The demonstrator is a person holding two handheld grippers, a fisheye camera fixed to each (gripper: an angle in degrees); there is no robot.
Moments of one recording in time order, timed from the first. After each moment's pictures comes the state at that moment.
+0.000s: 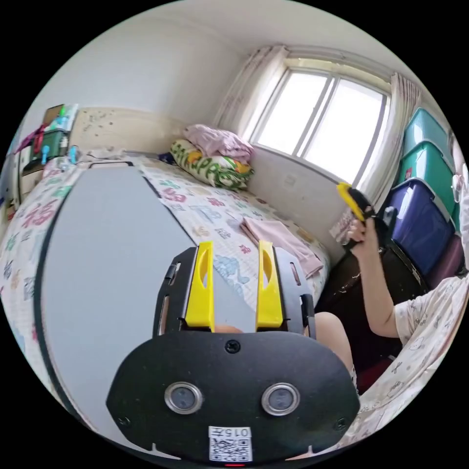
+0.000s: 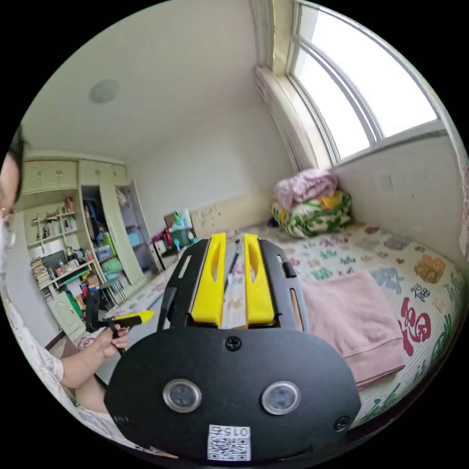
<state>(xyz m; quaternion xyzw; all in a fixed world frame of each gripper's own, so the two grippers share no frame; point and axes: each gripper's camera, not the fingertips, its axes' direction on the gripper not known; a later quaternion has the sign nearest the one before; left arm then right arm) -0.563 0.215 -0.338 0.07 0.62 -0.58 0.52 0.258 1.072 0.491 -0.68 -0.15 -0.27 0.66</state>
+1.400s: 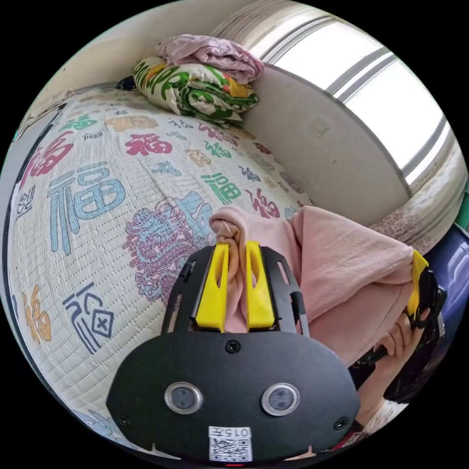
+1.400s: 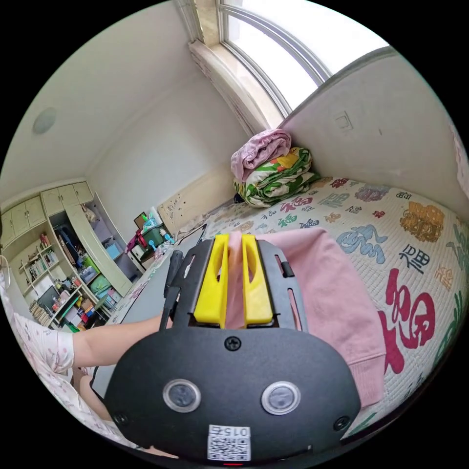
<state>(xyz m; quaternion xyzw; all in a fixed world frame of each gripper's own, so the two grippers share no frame) -0.364 -0.405 -0.034 -0.04 0.74 -0.49 0.46 0.023 1.265 0.696 -0.73 -0.03 -0.23 0.65</state>
